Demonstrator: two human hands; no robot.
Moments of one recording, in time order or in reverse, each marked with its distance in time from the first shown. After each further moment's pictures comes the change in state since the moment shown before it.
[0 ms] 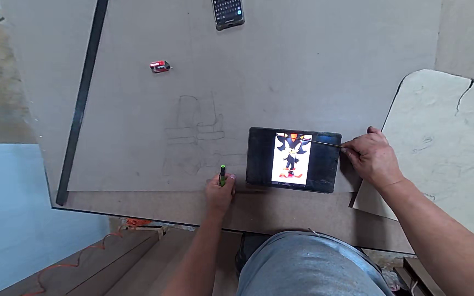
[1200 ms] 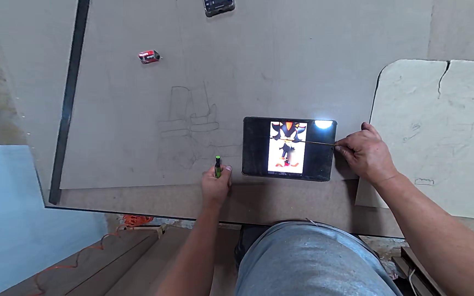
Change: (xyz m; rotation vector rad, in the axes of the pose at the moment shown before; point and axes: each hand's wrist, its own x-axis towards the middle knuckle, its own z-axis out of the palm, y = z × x) left_hand 0.003 -0.004 0.000 -0.005 0.001 0.000; right_hand -0.023 -0.009 0.003 0.026 -0.050 0.021
